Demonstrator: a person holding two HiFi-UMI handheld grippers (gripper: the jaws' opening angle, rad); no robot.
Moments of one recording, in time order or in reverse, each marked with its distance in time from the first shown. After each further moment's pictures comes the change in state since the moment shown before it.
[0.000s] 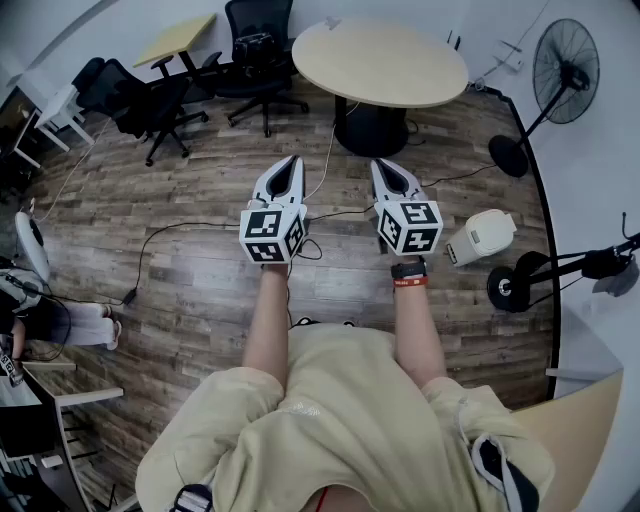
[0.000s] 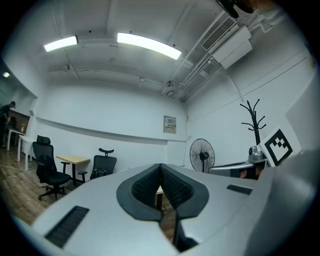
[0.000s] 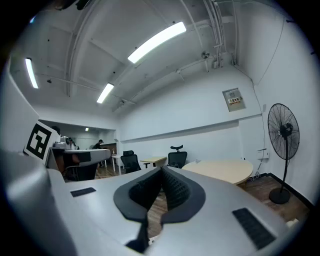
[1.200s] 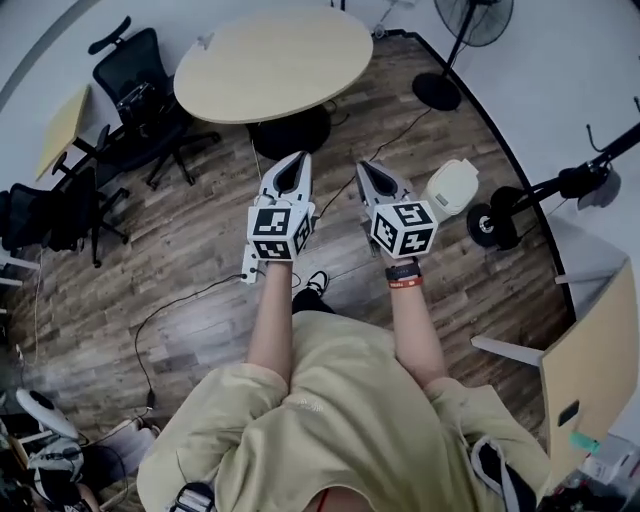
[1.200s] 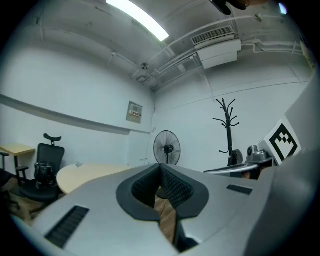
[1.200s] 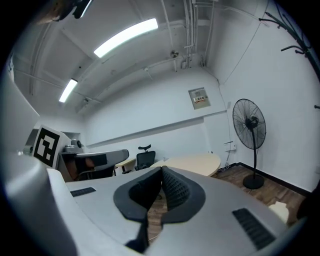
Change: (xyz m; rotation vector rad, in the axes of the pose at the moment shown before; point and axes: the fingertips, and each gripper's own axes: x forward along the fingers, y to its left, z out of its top) left arm 0.280 -0.094 -0.055 0.013 0.082 -0.480; right arm 0.074 -0.206 -0.022 0.143 -0.008 -0.336
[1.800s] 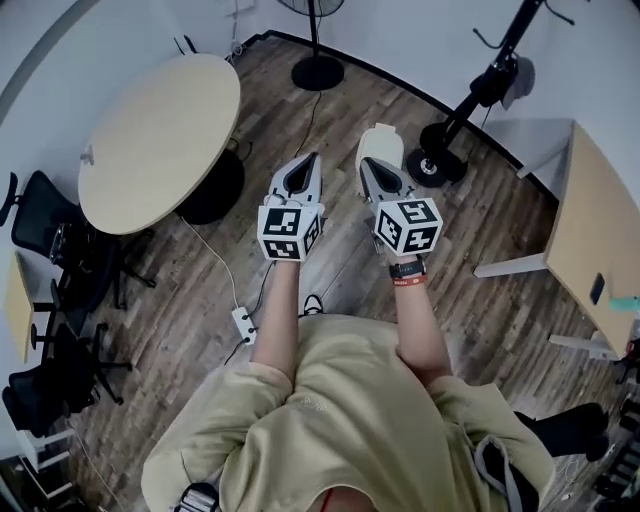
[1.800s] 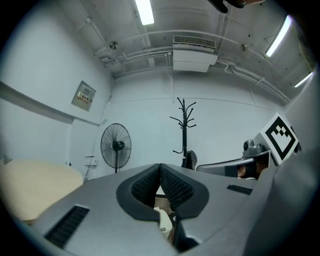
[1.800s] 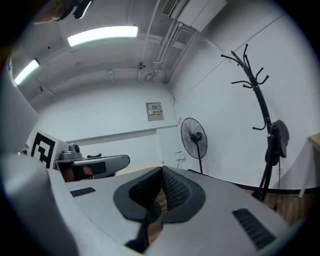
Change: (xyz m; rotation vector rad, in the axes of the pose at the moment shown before) left arm 0.160 -0.164 -0.013 0.032 0.033 -0.581; right arm -0.086 -0.173 0.026 0.068 -0.120 -0.549
